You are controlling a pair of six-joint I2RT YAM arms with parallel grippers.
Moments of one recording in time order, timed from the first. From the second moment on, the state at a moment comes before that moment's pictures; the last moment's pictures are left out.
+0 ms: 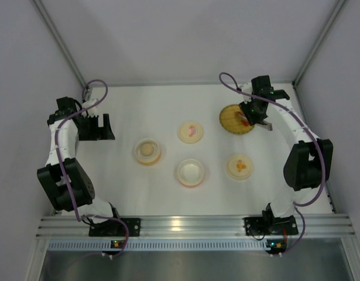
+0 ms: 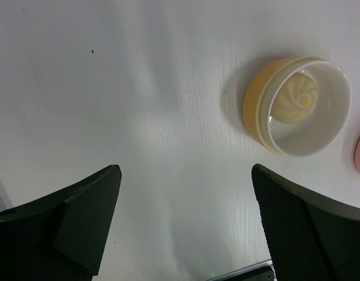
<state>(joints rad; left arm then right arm) 0.35 1.55 1.33 -0.90 0.45 0.31 0.16 1.71 1.53 -0.87 0.05 -0.37</state>
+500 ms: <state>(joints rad) 0.35 1.55 1.33 -0.91 0.45 0.31 0.15 1.75 1.51 -0.85 0.09 -0.38</state>
